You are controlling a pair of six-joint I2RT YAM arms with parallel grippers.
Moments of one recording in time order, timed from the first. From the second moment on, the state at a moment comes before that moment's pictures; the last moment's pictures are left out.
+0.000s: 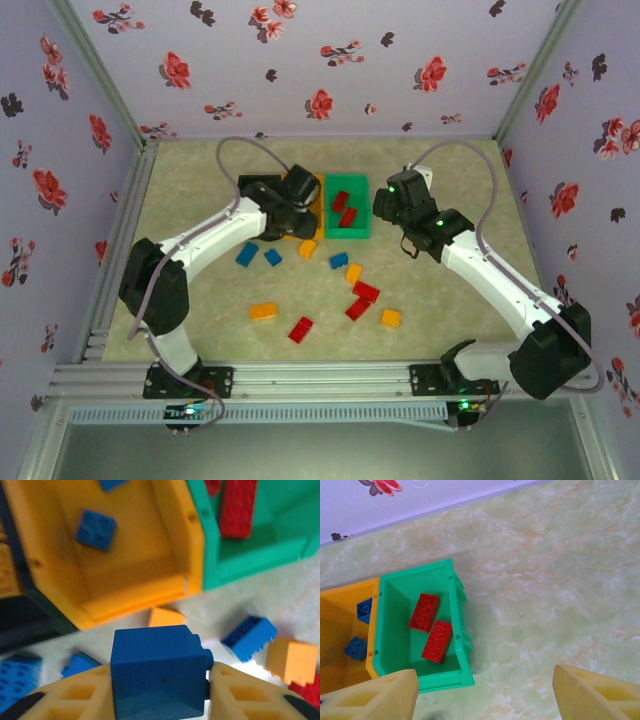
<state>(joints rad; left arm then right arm) -0.71 1.76 1.50 -0.83 -0.11 -0.37 0.54 1.28 1.10 -0.56 0.37 0.58</state>
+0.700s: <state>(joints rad) -0.52 2.16 2.02 -0.90 -0.02 -0.30 0.54 1.27 1.10 -0.58 0.35 0.58</state>
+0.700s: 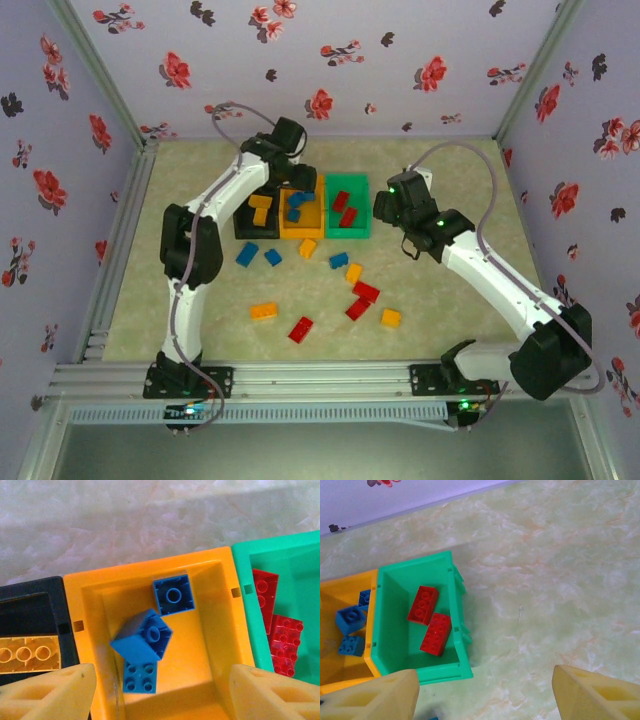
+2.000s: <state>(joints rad) -0.52 1.32 1.11 -0.78 -0.11 -0.47 0.71 1.49 1.08 -0.56 0.23 0.58</state>
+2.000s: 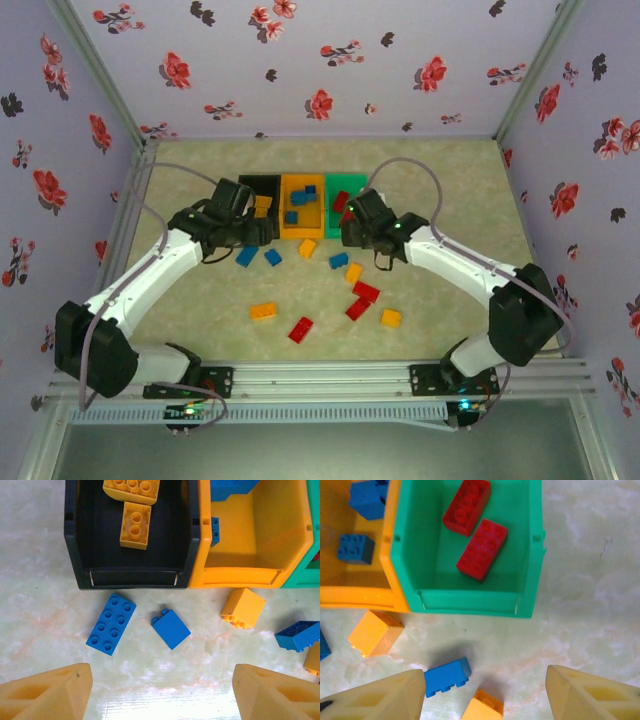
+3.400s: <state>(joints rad) -0.52 1.30 1.11 -0.80 -0.13 -0.47 0.83 1.63 0.94 -0.50 0.29 0.83</state>
